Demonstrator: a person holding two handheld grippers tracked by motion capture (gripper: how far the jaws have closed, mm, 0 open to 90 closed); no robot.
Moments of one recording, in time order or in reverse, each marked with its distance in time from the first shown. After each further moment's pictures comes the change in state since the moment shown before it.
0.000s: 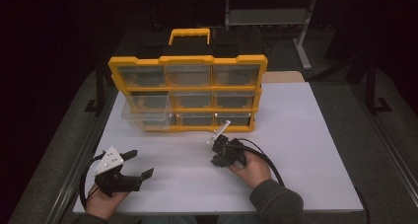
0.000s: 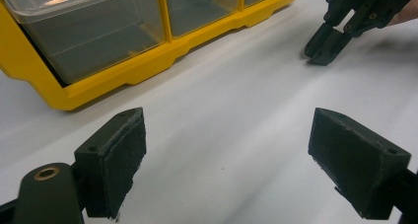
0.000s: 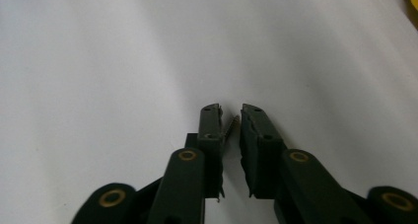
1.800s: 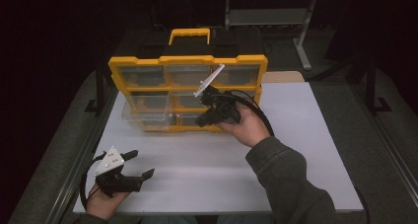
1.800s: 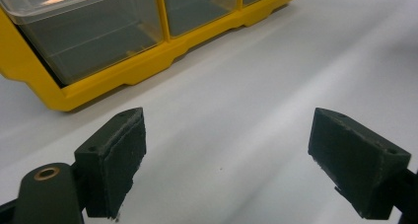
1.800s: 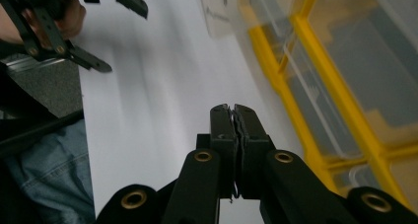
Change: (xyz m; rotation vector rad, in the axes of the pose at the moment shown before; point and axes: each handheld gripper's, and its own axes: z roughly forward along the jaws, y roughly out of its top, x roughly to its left) left arm -0.002 0.000 0.001 0.004 -0.001 0.007; right arm -0.013 0.108 -0.118 -0.146 0.092 -0.124
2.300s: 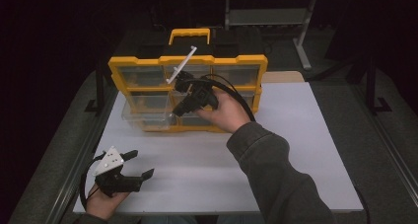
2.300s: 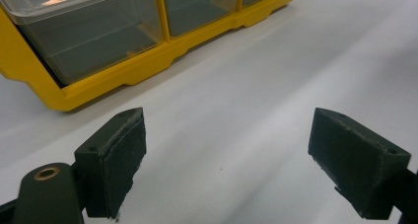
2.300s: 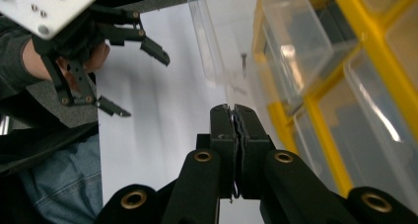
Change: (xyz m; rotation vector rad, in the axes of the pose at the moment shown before) left arm 0.001 0.001 -0.002 0.006 -0.001 0.010; right arm 0.013 0.066 0.002 0.007 0.026 -0.078
